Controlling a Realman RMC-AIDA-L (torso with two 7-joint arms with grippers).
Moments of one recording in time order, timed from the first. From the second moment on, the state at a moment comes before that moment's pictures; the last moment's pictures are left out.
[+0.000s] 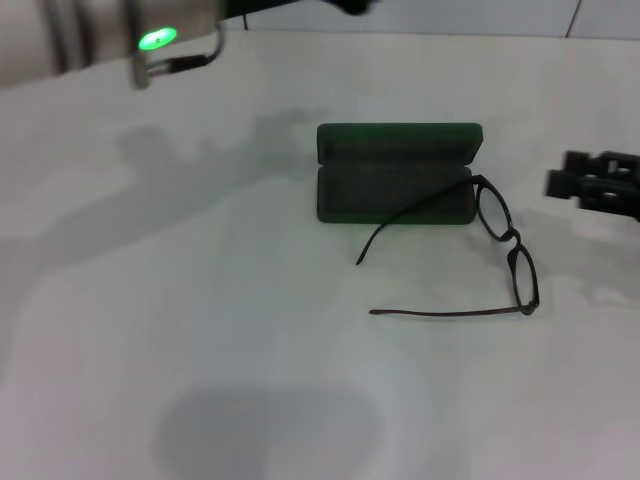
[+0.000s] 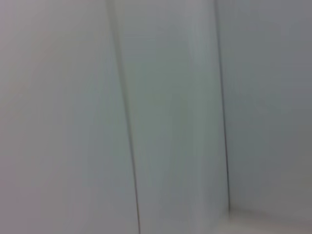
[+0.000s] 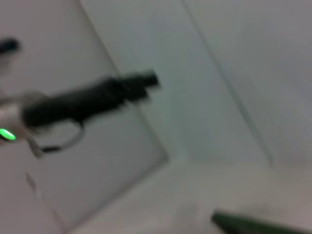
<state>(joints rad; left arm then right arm) -0.33 -2.09 1.43 1.53 1.67 0.93 -1.90 0.43 2.02 -0.83 -0.87 -1.77 -1.61 1.80</state>
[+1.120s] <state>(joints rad) -0.35 -2.08 1.22 0.70 1.01 1.51 -1.30 0.93 2.03 -1.18 -0.97 -2.64 -1.58 2.70</state>
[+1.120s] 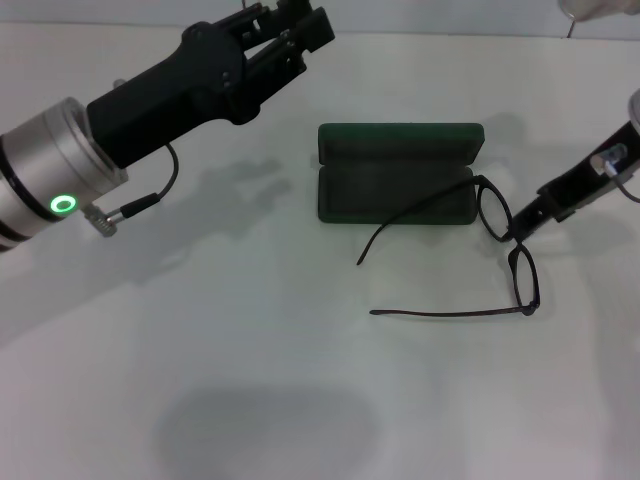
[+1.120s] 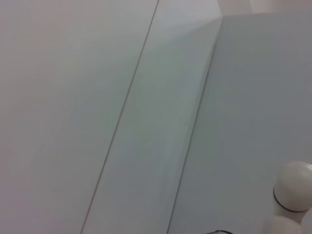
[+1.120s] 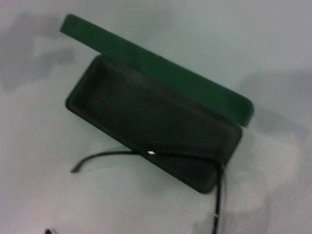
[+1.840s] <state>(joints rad) -0.40 -2.08 1.19 0.63 1.01 1.52 -1.25 0.93 2.03 -1.31 -0.84 -2.51 -1.39 2.68</state>
